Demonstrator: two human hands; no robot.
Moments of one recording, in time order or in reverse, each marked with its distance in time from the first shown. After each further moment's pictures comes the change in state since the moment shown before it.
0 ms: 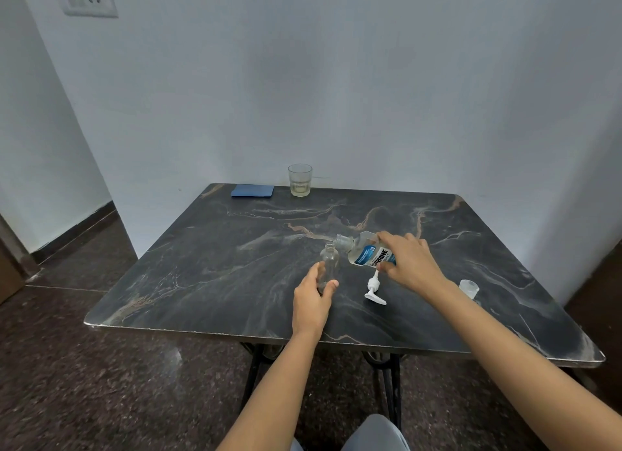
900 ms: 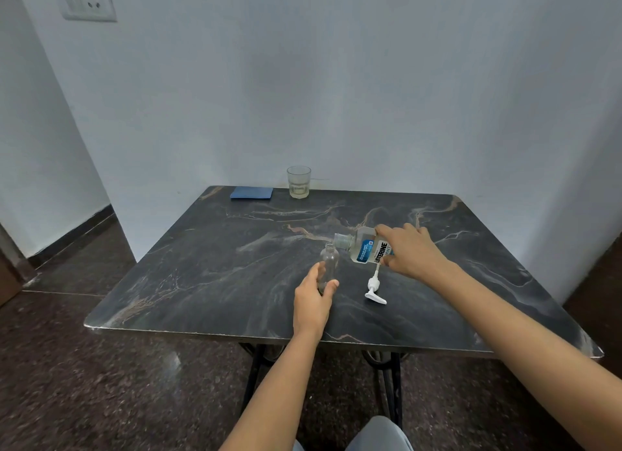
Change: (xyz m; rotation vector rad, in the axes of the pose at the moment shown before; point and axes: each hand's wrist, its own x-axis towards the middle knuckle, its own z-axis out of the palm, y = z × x) left_hand 0.001 -0.002 0.001 -0.016 0.001 -0.004; right_hand 0.007 -0.014 -0.028 -0.233 -0.112 -0.016
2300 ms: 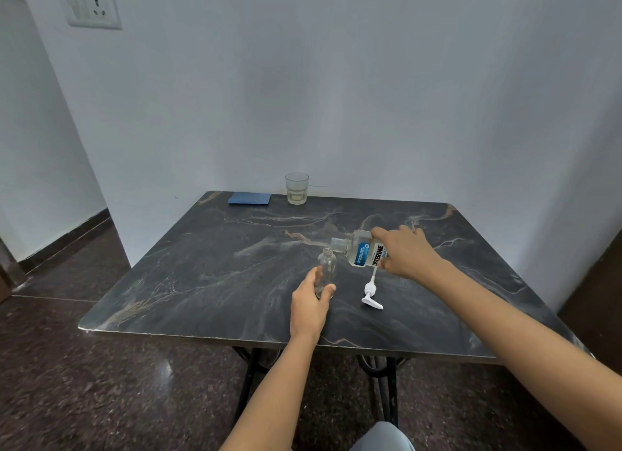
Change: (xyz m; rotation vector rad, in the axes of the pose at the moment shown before) left_hand -0.001 0.002 -0.001 -0.005 0.003 0.011; right_hand -0.003 -0.009 -0.016 -0.075 -0.052 0.007
